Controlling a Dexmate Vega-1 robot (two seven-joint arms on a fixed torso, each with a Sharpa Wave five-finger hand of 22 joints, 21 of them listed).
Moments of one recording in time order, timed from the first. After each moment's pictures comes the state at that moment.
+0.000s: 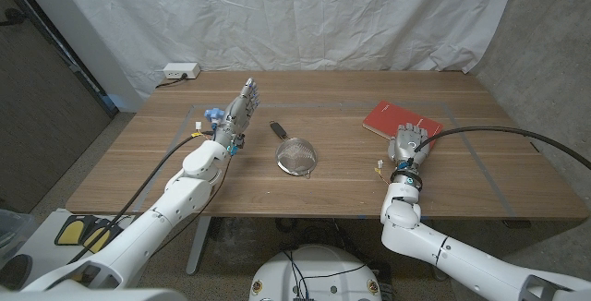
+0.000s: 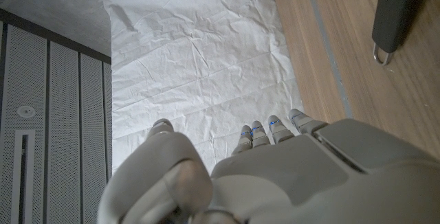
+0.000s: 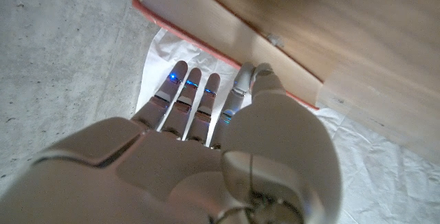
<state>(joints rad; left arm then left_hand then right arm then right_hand) 0.93 0.53 0.37 -1.46 -0.66 -0.29 -0.02 0.37 0.00 0.01 0.09 0.35 -0.08 0.02 0.19 0.18 -0.08 -0.03 0.20 0.18 -0.09 0.02 0.19 0.18 -0.10 -0.02 0.20 0.18 -0.91 -0.57 -0.89 -1.64 -0.60 -1.11 -0.80 0.95 0.12 0.12 -0.13 0.29 0.69 -0.12 0.89 0.73 0.43 -0.08 0.41 0.50 0.48 -0.05 0.26 0.37 0.34 -0.02 0.50 0.35</state>
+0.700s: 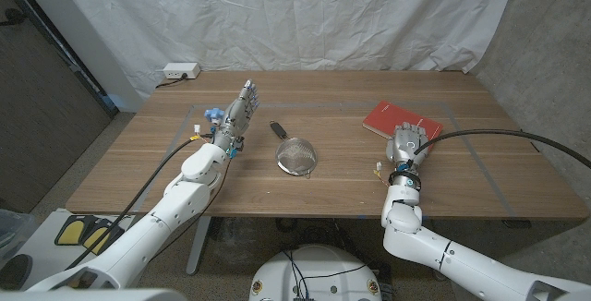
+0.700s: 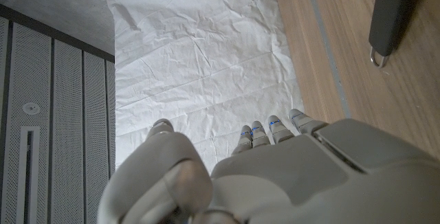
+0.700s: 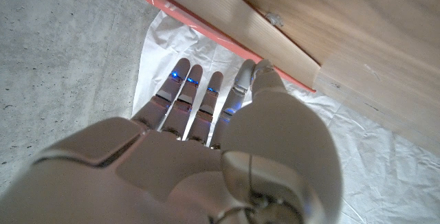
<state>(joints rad) 0.96 0.54 0.36 -1.48 -0.66 -0.31 -0.02 0.37 0.00 0.01 0.09 0.35 -0.08 0.02 0.19 0.18 -0.08 -0.03 0.20 0.18 -0.09 0.02 0.19 0.18 -0.10 -0.02 0.20 0.18 -0.93 -0.59 -0.89 -1.69 -0.65 -1.11 -0.82 0.97 0.10 0.14 -0.14 0.29 0.73 -0.11 0.86 0.63 0.46 -0.10 0.41 0.49 0.50 -0.05 0.27 0.37 0.35 -0.03 0.52 0.35</state>
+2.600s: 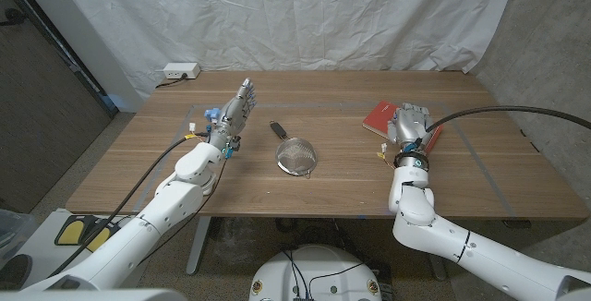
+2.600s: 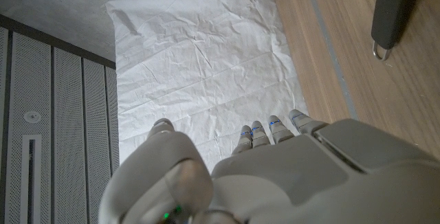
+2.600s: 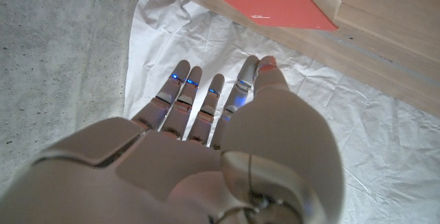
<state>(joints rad) 1.00 0.59 0.34 -1.58 -0.65 -0.26 0.03 0.38 0.01 0.00 0.09 0.34 -0.08 0.03 0.19 0.18 -0.08 -0.03 0.20 0.18 -0.09 0.02 0.19 0.18 -0.10 -0.02 0.20 0.18 -0.92 -0.71 -0.86 -1.93 -0.76 -1.13 -0.58 0.98 0.08 0.12 -0.13 0.29 0.81 -0.14 0.79 0.45 0.45 -0.13 0.38 0.47 0.49 -0.05 0.25 0.38 0.31 -0.04 0.54 0.35</state>
